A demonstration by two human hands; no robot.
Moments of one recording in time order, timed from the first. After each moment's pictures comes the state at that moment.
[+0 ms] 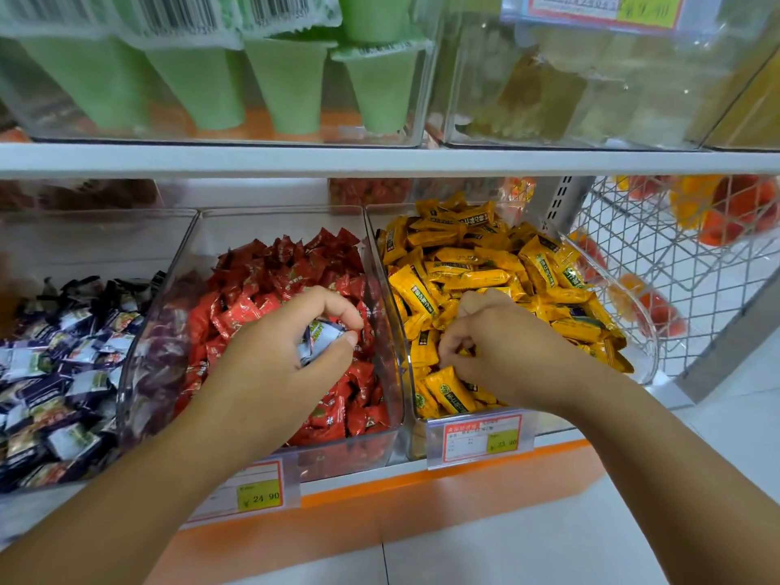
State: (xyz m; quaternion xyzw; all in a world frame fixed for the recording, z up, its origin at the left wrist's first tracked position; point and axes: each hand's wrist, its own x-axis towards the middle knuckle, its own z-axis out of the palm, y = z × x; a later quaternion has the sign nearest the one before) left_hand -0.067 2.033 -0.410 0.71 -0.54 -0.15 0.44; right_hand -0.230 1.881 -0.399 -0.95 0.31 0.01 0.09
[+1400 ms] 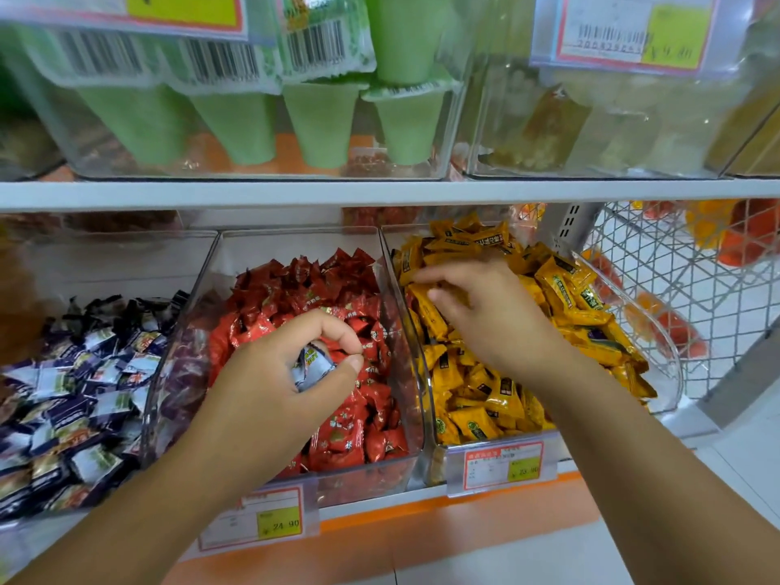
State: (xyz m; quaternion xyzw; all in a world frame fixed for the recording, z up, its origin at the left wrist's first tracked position) left_hand -0.056 2.042 -0.408 0.70 -0.51 -0.15 0.48; right_hand -0.188 1.862 -0.396 -0.91 0.31 -0.23 0.14
